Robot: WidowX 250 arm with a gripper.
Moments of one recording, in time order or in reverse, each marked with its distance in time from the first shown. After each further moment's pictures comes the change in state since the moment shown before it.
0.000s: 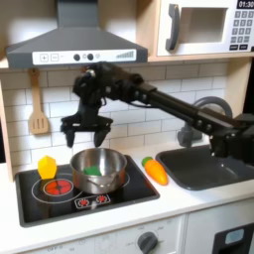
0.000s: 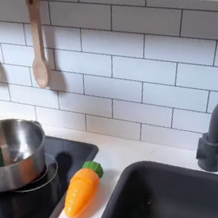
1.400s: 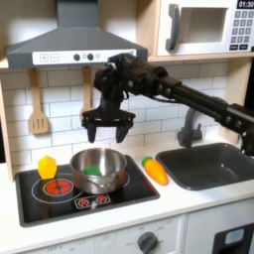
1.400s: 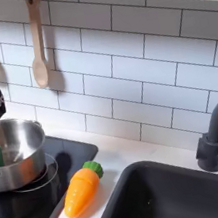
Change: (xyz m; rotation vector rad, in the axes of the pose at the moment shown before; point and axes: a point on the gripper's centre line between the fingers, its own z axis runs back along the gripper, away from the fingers) arm -0.020 -0.031 0.027 -0.066 -0.002 -0.058
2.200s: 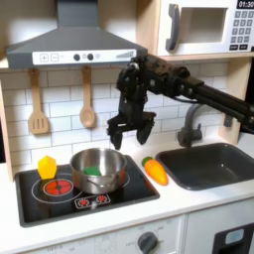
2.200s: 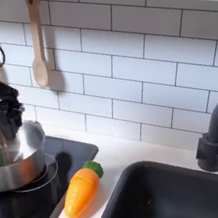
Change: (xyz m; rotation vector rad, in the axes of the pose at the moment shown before) arm -0.015 -0.046 0.003 -0.038 0.077 0.253
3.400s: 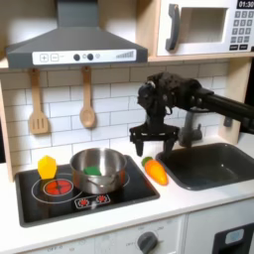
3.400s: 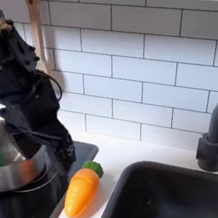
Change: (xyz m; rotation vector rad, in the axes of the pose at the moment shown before) arm -0.008 -0.059 -0.038 -0.127 0.008 -0.411
